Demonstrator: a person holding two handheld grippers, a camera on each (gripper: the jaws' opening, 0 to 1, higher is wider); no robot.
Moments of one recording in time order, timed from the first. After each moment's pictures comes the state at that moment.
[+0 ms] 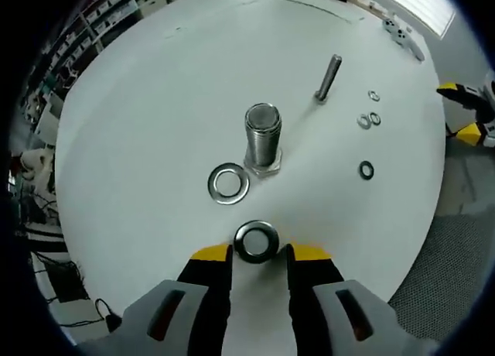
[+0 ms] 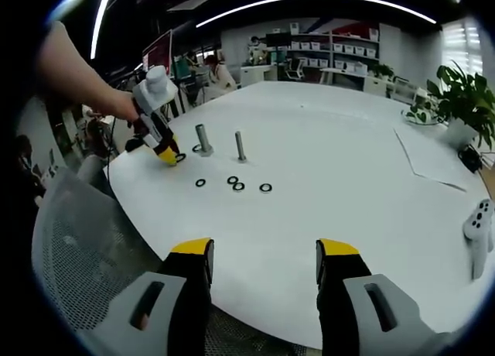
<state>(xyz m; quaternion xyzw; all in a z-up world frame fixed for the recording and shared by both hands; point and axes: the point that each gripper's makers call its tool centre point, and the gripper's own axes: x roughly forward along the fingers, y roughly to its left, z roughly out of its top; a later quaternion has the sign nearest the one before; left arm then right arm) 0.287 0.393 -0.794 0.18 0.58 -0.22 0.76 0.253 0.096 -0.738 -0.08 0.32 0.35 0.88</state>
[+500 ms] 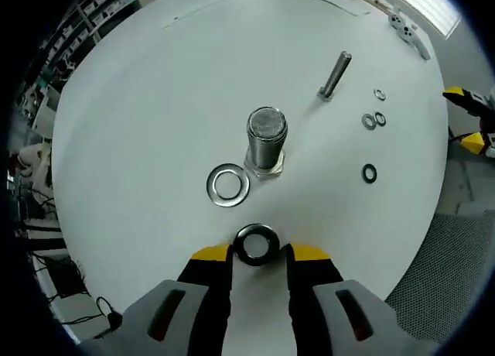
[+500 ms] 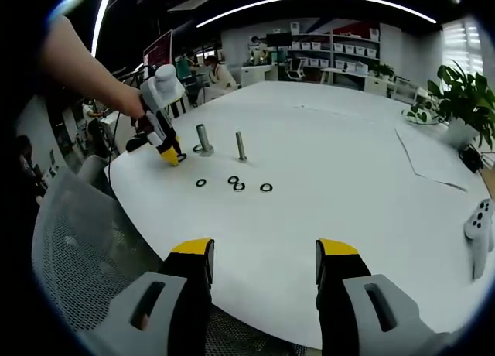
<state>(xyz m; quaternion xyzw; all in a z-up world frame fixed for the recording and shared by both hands) 0.290 0.394 -0.797 0.18 0.61 -0.21 0.74 0.253 0.096 -0.738 -0.08 0.32 0.35 0.88</state>
